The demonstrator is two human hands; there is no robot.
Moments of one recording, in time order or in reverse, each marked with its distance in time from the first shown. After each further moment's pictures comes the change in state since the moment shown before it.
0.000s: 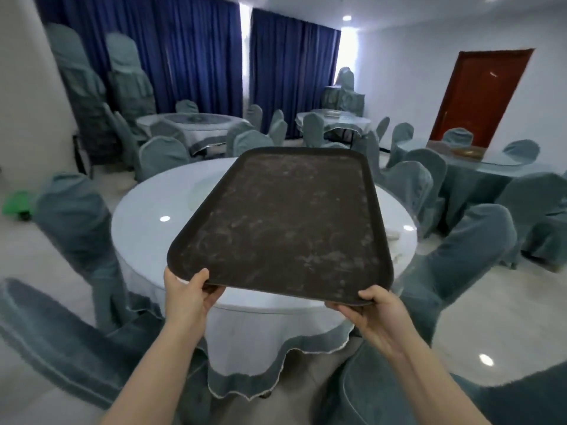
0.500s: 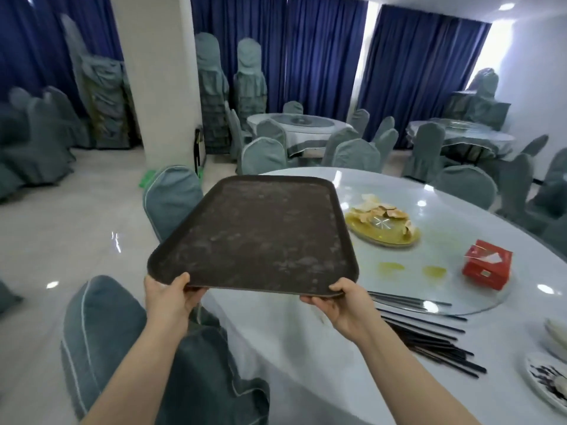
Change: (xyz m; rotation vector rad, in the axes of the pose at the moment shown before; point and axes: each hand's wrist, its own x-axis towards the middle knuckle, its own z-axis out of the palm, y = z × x) left_hand 0.215 0.058 -0.093 -0.173 0.433 0.174; right_hand 0.290 0.087 0.202 -0.136 -0.303 0.415
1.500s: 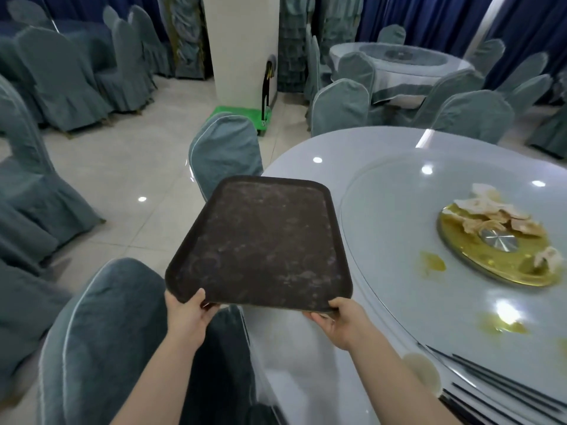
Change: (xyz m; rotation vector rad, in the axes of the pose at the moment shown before) left_hand 0.174 -0.090 -0.012 0.002 0.401 -0.183; right_hand 0.273 0.032 0.020 -0.073 0.268 0.435
